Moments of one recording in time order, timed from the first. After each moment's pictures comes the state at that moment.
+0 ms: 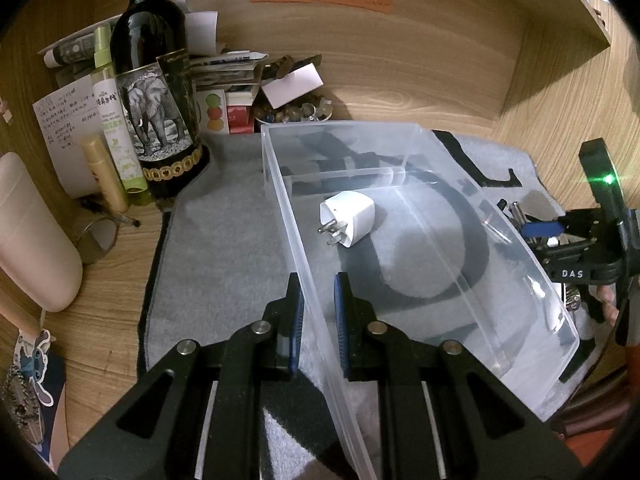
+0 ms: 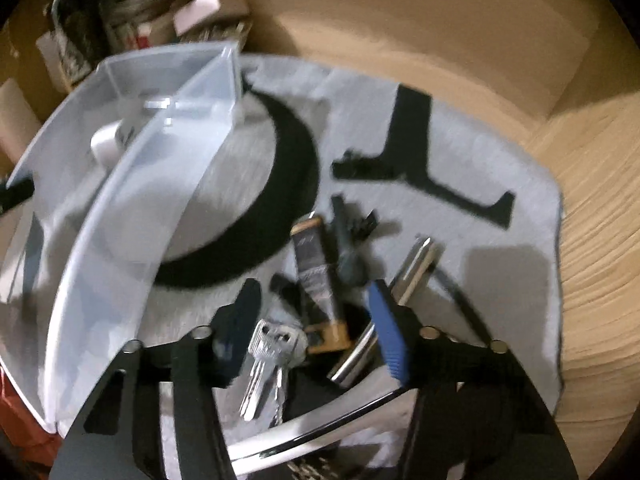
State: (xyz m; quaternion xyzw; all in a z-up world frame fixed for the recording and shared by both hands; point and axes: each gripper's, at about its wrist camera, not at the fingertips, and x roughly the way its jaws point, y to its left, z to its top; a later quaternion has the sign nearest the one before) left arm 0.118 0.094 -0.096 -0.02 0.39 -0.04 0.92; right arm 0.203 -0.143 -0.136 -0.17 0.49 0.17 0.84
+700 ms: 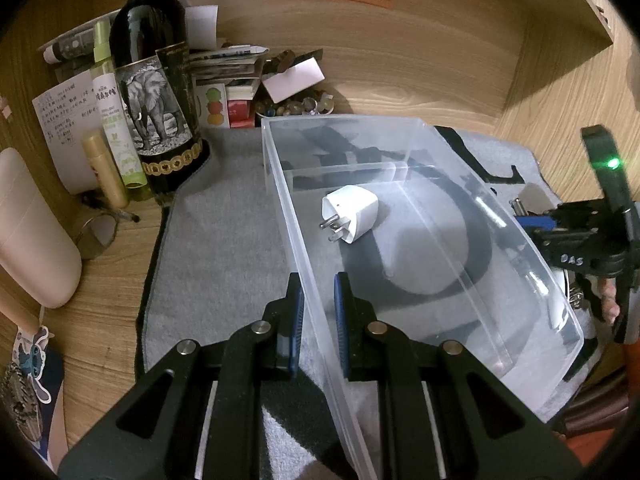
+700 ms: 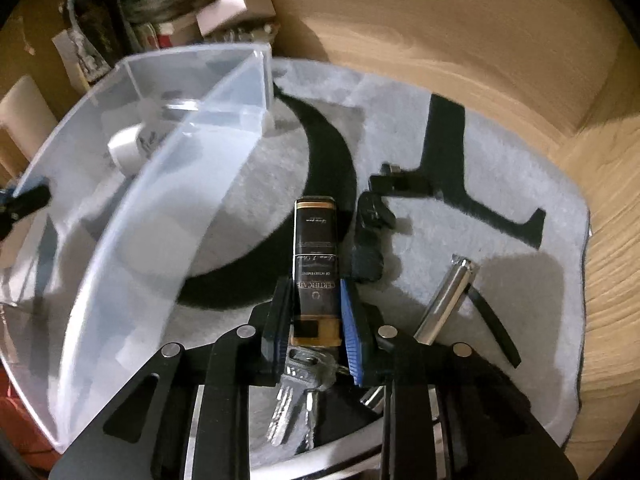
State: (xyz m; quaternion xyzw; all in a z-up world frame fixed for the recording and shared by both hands) left arm 0.118 0.094 -0.101 -0.02 0.40 -0.04 0.92; right arm 0.207 -0.130 -0.131 -0.16 0.47 0.21 0.84
